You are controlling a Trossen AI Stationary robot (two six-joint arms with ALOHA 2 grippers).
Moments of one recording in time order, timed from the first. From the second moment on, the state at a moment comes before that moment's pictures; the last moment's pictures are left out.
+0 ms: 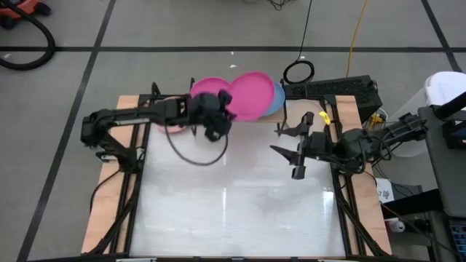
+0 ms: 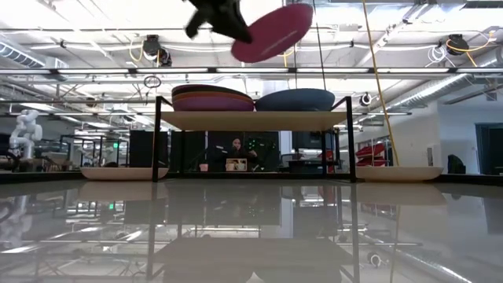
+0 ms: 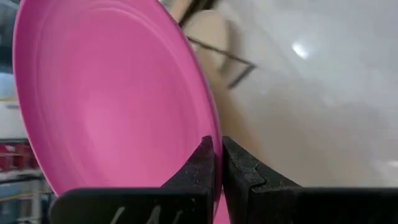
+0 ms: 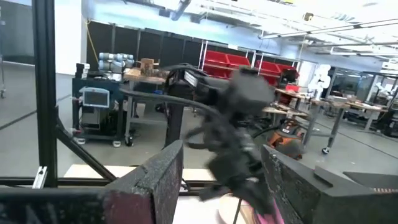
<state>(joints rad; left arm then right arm) 0.16 1.54 1.48 -0.56 -0.19 1.03 0.39 1.04 1.09 0.08 0.58 -0.20</state>
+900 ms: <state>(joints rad) 0.30 1.84 1.65 -0.50 -0.08 1.01 0.39 1.07 1.09 0.02 0.61 -0.23</state>
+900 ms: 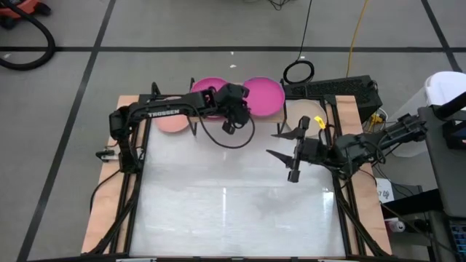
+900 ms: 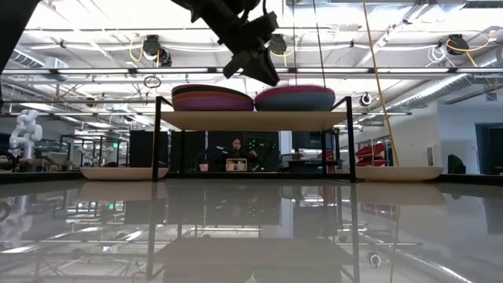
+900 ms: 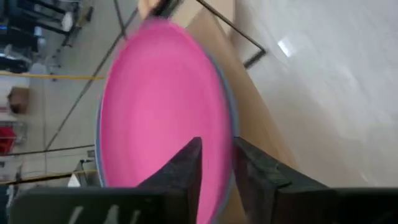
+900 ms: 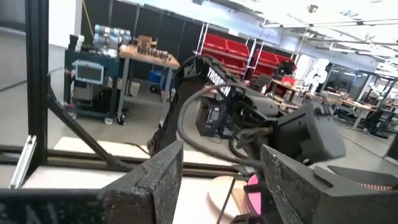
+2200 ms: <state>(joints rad) 0.37 0.67 0.86 -0.09 0.10 0.33 -0.05 1.08 1.09 -0.78 0.63 0.06</state>
